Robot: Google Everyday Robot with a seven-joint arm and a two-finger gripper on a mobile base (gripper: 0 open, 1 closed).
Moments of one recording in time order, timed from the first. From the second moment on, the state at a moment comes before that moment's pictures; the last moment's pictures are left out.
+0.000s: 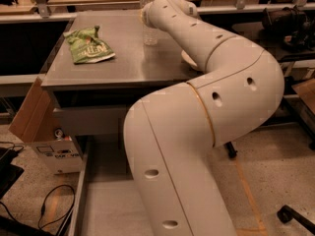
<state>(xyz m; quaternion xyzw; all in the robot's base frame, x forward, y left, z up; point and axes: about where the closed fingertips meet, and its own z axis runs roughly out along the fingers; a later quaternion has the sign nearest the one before) 0.958 0.023 0.928 -0.13 0.80 0.10 0.58</state>
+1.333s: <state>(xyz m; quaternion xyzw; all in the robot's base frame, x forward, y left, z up) 0.959 0.025 0.925 -0.13 0.80 0.11 0.58</state>
